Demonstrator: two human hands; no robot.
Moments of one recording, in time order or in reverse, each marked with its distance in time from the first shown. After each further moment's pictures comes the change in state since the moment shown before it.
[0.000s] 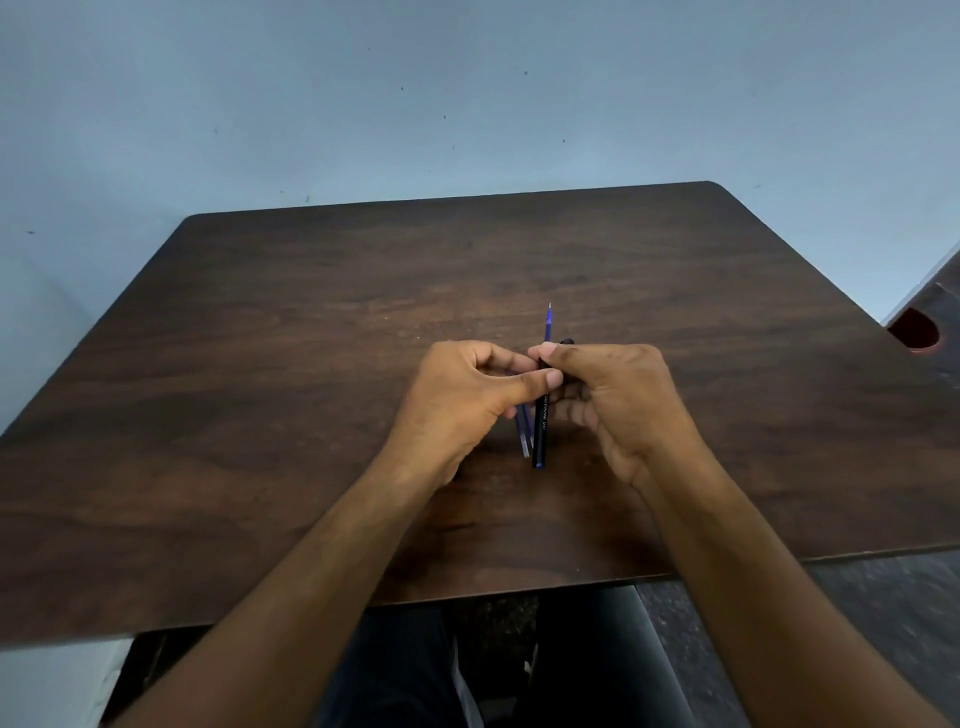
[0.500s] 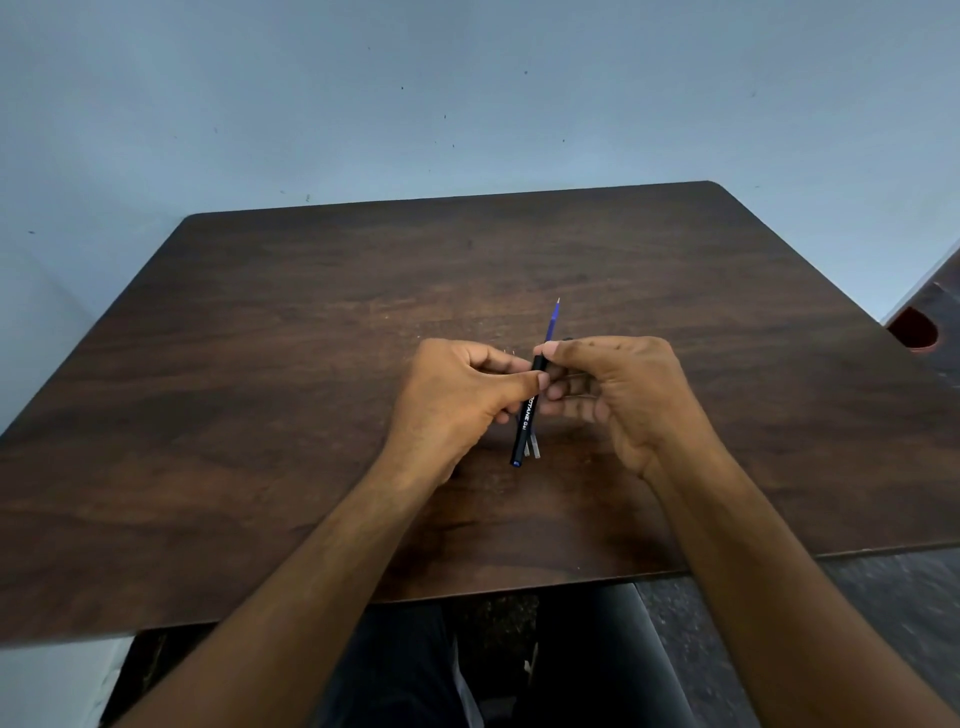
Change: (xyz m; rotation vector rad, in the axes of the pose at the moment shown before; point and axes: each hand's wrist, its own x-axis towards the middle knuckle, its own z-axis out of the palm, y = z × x) left_hand 0.001 -0.007 -0.005 0.040 0.031 0.071; right_hand 0.001 -0.007 -0.005 0.008 -0.037 0.032
